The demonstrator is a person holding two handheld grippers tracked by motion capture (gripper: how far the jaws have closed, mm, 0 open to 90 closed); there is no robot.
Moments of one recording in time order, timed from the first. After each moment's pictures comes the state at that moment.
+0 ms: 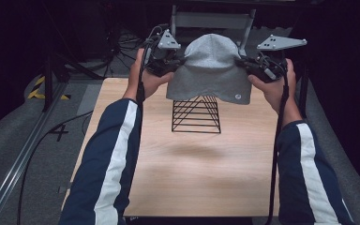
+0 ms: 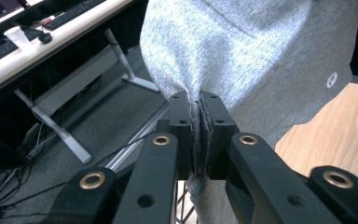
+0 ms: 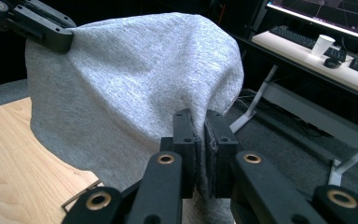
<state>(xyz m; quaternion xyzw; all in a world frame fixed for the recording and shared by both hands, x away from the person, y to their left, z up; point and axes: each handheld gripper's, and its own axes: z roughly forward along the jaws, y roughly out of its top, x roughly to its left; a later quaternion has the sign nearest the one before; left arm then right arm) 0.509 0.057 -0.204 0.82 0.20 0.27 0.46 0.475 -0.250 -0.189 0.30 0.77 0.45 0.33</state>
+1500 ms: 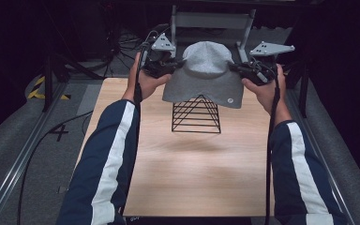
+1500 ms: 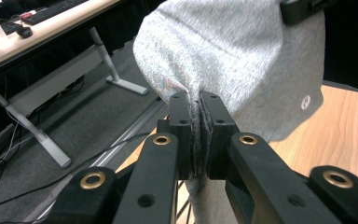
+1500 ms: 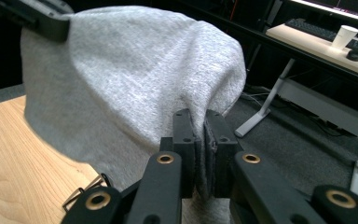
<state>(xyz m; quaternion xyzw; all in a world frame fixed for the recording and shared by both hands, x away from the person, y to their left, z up) 0.519 0.068 -0.220 0.82 0.20 0.23 0.49 0.495 -0.250 -0.218 0.29 0.78 0.46 0.31</state>
